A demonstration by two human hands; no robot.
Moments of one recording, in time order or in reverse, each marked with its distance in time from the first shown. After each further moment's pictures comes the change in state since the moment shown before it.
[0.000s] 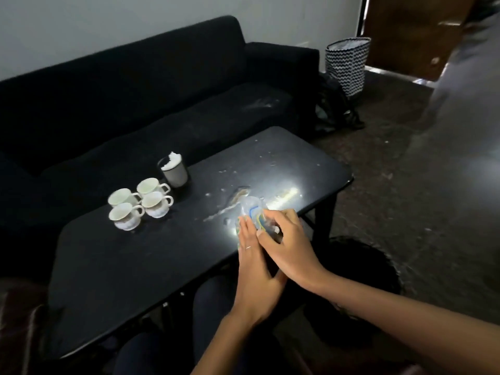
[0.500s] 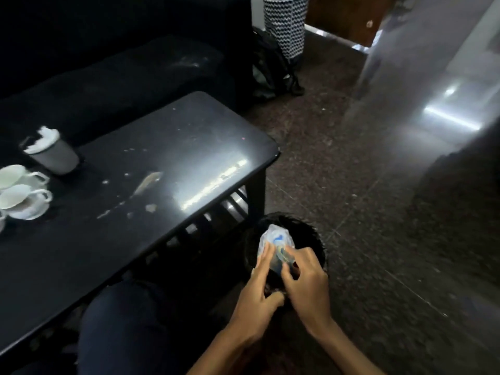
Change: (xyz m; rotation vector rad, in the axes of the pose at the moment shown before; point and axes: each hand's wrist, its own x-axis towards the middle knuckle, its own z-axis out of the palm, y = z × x) left_hand 0.008 -0.019 0.163 -0.326 -0.507 -0.221; right_hand -0.063 0.171 -0.104 -0.424 0.309 0.133
